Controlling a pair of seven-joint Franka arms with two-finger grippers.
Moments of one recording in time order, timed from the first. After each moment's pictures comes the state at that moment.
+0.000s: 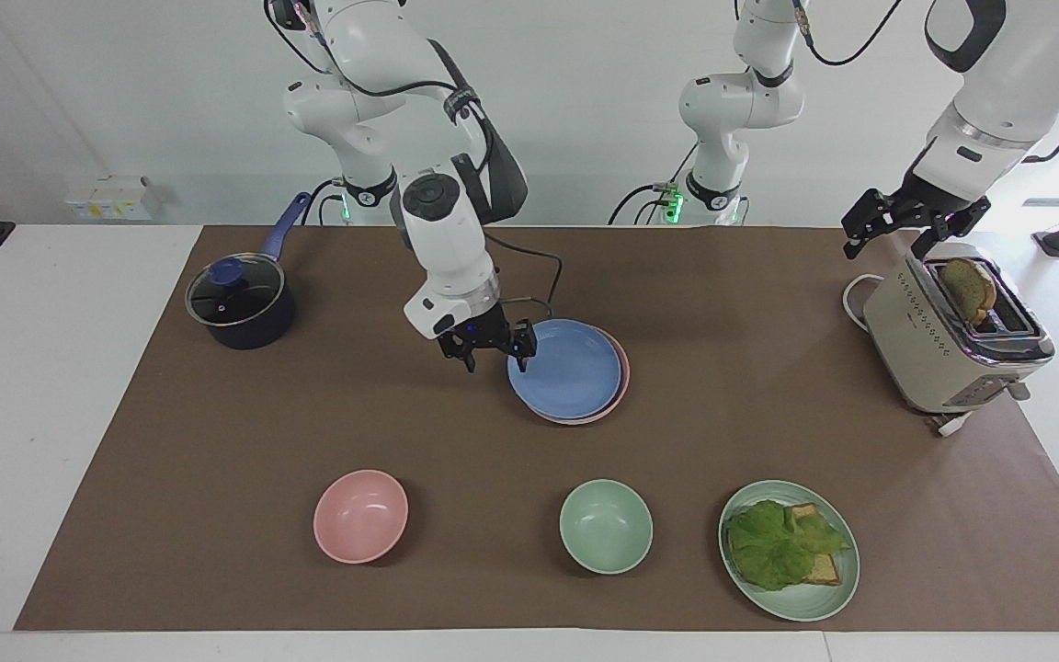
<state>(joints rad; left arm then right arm) 0.00 0.03 -0.04 -1.50 -0.02 1.50 0.00 0.46 0.25 -0.06 -1.85 0.11 2.30 0.46</state>
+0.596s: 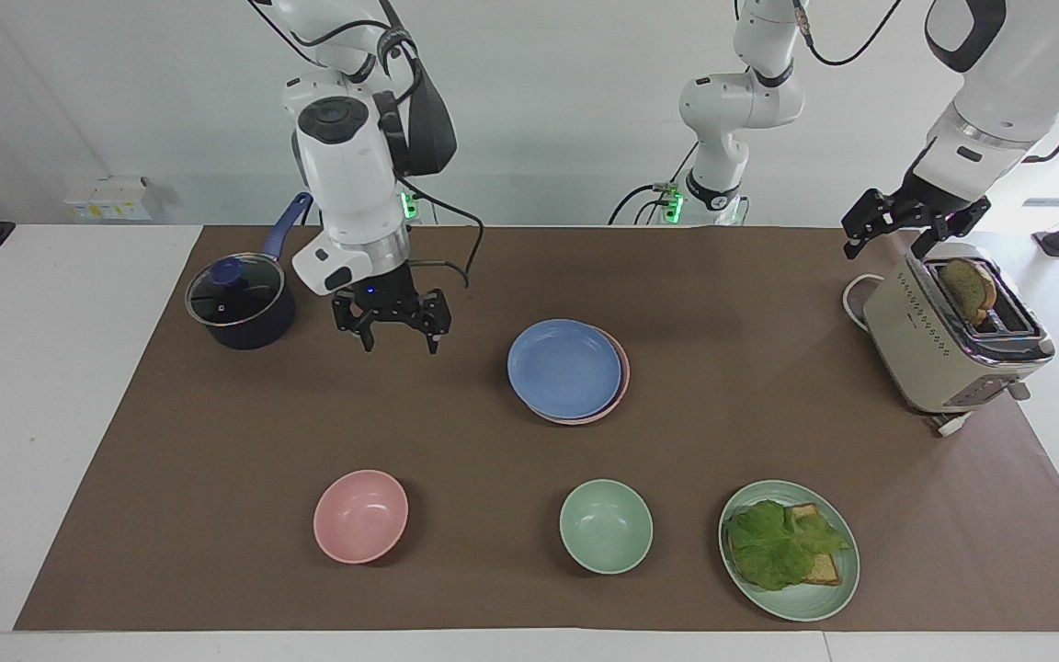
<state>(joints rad) 0.00 0.03 -0.04 -1.50 -0.02 1.50 0.00 0.31 0.10 -0.07 -1.77 0.01 2.02 0.34</state>
